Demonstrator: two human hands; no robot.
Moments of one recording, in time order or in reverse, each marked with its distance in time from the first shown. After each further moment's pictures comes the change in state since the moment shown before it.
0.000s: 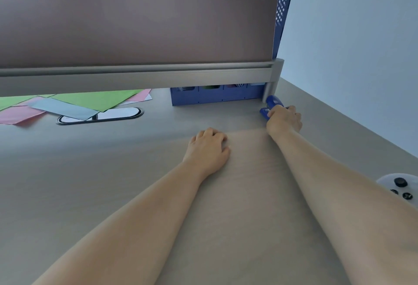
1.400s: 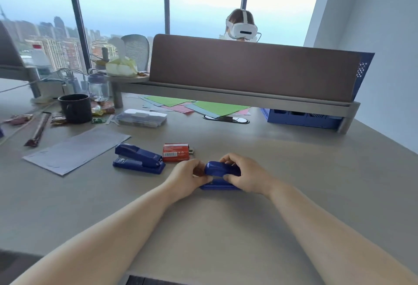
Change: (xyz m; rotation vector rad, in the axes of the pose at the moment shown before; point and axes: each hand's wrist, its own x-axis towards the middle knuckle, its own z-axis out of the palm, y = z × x) left_hand -0.349 -0.130 -0.129 -0.425 0.249 -0.348; right_hand -0.392 -0.141 -0.034 0.339 -0.639 -0.993
